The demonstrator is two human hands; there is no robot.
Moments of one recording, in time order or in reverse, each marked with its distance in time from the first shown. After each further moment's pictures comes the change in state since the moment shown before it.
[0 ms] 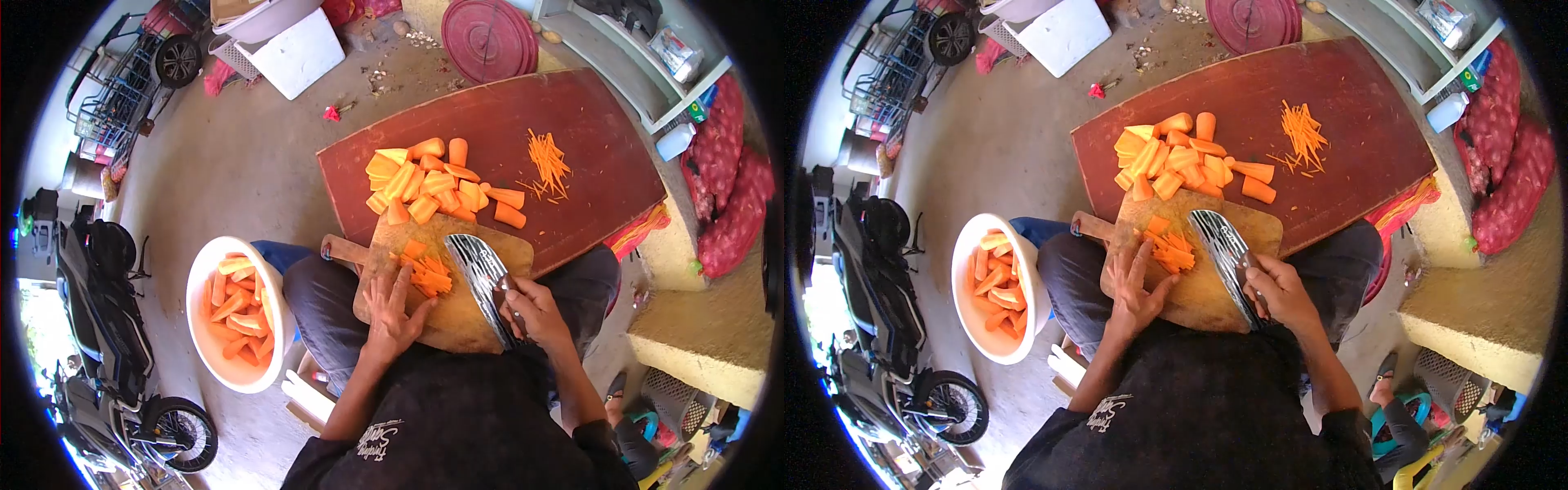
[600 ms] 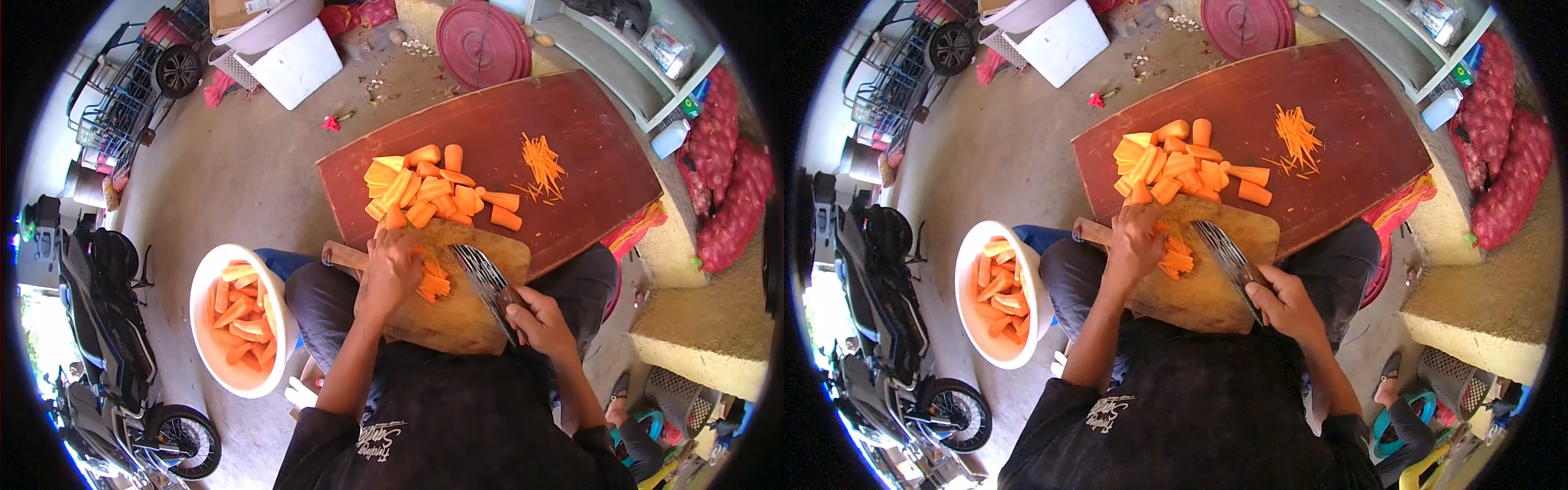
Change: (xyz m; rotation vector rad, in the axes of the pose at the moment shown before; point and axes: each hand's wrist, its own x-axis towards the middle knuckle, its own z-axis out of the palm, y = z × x) left_hand 0.093 -0.016 0.009 0.009 -0.142 0.018; right_hand -0.023 -0.011 0.002 -0.177 0.029 -0.116
